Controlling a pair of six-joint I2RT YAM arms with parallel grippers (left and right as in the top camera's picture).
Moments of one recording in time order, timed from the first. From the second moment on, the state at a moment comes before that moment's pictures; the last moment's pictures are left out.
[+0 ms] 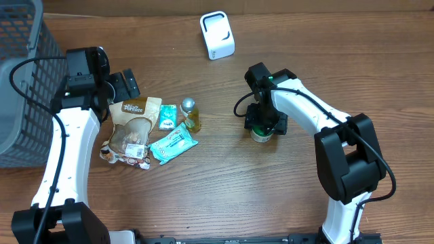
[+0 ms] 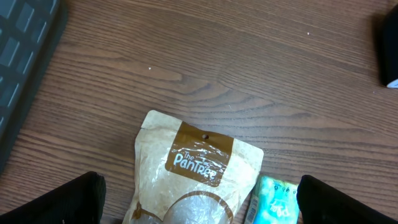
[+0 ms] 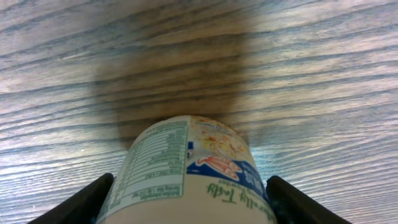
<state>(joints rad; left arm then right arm) 0.11 1.55 1.24 -0.64 -0.01 -0.21 0.42 2.03 1.44 -1.04 0.00 0.62</state>
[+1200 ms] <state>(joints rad) 0.11 1.55 1.24 -0.64 -0.01 -0.21 0.42 2.03 1.44 -1.05 0.02 0.51</state>
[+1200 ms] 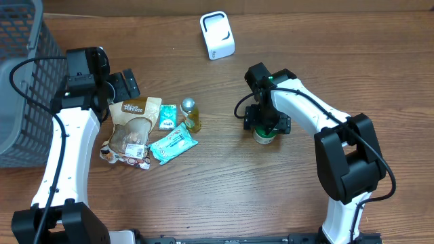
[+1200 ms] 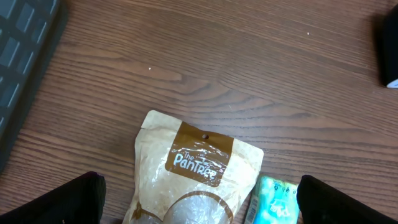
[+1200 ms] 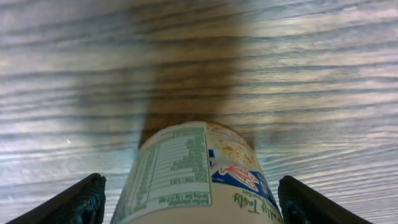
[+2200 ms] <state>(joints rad) 0.11 1.55 1.24 -0.64 -0.01 -0.21 0.42 2.03 1.45 -1.04 0.02 0.65</state>
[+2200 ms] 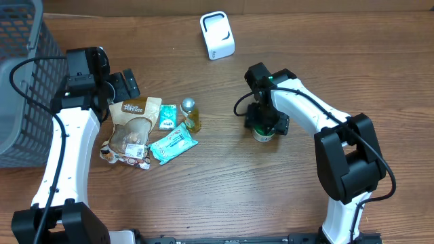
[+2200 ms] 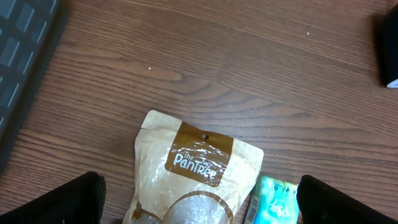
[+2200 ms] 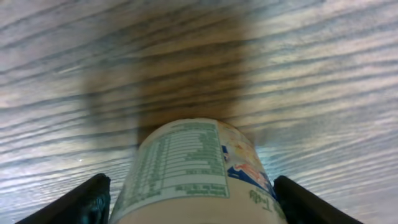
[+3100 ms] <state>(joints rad) 0.11 1.55 1.24 -0.64 -0.01 -0.21 0.42 2.03 1.45 -1.04 0.02 0.62</state>
